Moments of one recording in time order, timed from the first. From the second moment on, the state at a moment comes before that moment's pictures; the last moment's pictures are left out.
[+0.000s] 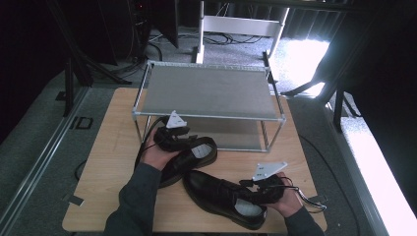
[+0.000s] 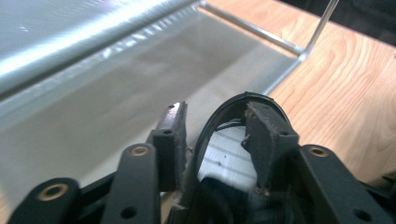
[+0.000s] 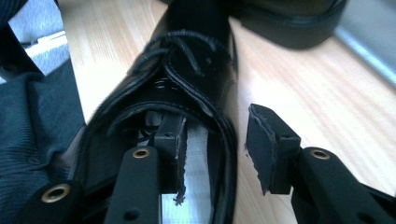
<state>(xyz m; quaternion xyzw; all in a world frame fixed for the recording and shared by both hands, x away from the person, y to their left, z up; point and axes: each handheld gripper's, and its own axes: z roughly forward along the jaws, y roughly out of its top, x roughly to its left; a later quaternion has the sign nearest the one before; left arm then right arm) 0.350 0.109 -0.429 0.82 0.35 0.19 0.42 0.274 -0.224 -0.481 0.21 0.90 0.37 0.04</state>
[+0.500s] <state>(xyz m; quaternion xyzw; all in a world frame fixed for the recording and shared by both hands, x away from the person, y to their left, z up) 0.254 0.189 -0.465 0.76 0.45 0.24 0.40 0.273 -0.249 -0.456 0.22 0.88 0.41 0.05</state>
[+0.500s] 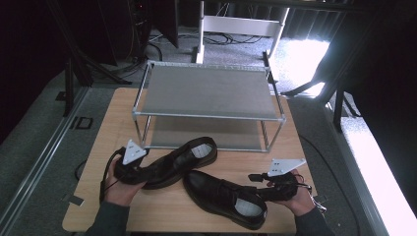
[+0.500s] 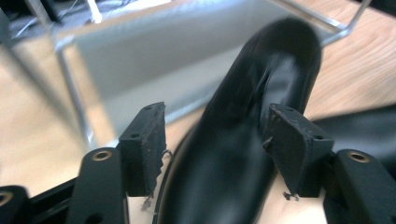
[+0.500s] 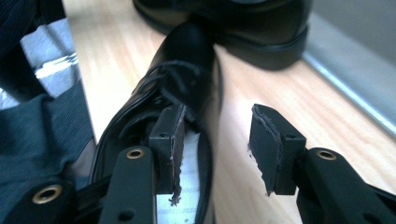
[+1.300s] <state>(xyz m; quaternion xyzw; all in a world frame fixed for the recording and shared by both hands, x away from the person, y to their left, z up) 0.225 0.208 -0.541 0.76 0.54 0.19 0.31 0.306 -0.214 -0.454 0.27 0.86 0.42 0.14</state>
